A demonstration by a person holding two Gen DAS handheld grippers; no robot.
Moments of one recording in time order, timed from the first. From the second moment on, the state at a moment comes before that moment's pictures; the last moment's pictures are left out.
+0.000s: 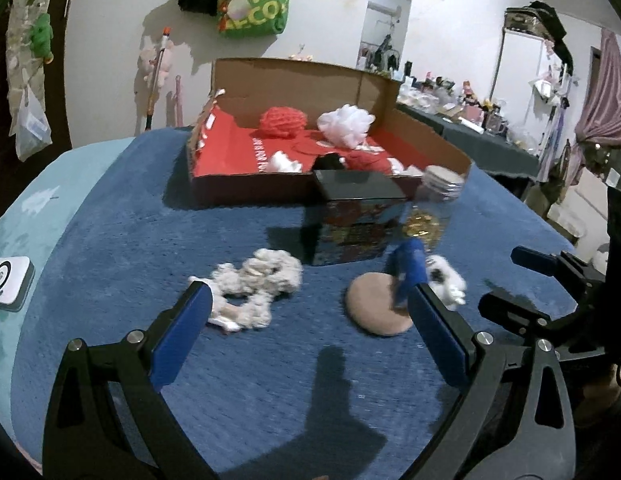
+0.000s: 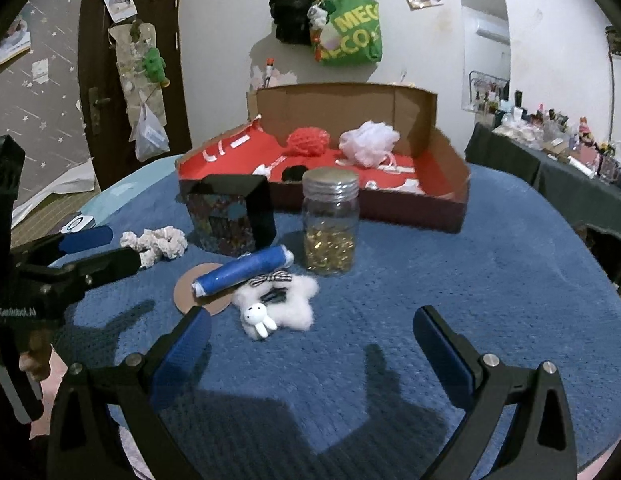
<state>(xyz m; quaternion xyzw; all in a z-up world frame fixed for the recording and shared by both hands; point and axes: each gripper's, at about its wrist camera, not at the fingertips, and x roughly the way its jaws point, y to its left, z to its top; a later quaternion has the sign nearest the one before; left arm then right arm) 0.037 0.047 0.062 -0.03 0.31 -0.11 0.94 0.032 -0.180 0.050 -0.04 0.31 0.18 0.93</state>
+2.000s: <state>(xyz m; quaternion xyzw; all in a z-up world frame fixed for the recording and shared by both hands) 0.061 0.017 0.057 -0.01 0.37 -0.24 0.90 0.044 -0.162 0.055 -0.07 0.32 0.24 0.91</state>
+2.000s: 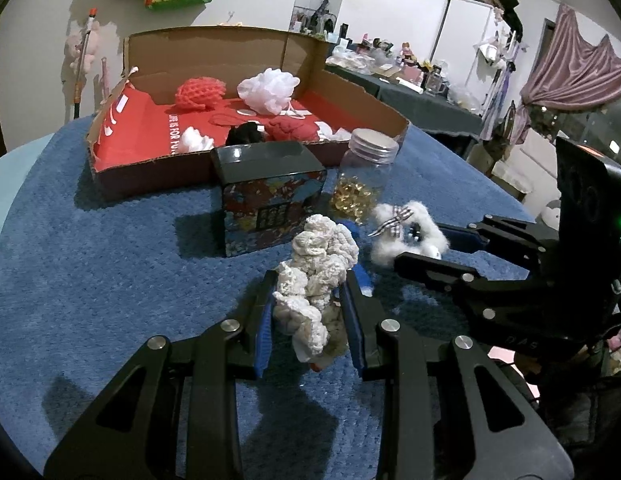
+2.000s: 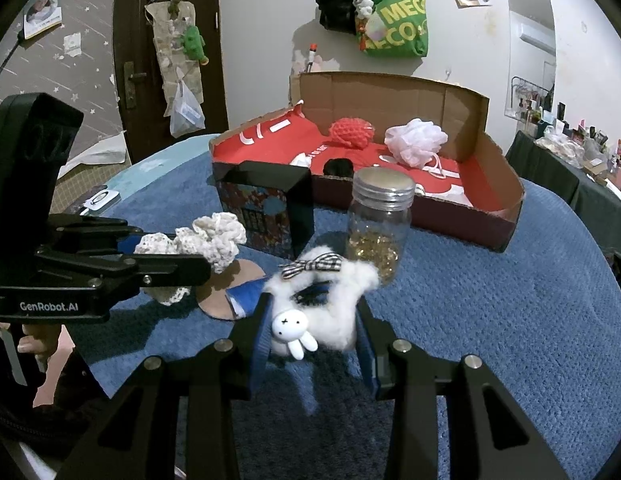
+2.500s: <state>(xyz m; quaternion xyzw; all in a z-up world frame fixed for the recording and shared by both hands) 0.070 0.046 0.050 -0.01 0.39 -0.20 0.90 0.053 -0.191 0.051 -0.07 0.33 0.20 0.92</state>
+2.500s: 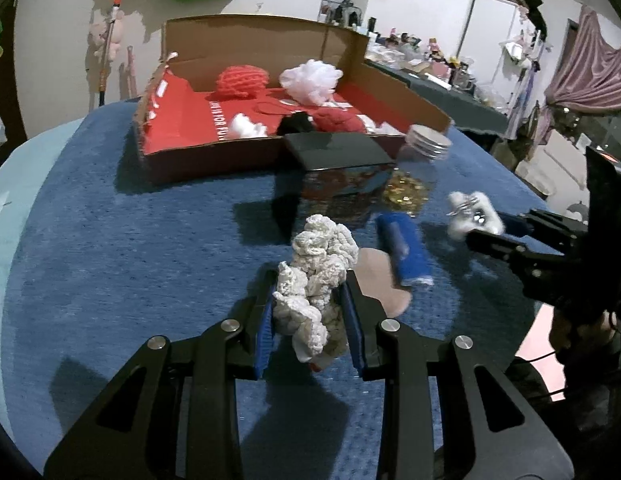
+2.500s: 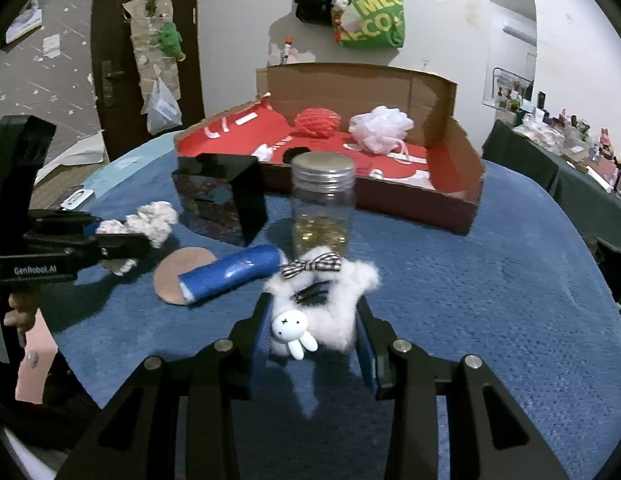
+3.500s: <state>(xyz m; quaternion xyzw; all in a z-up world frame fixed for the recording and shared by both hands) 0.137 0.075 0.066 0.01 0.41 -0.16 0.90 0.117 -0.222 0.071 -0.09 0.34 0.16 0.92</state>
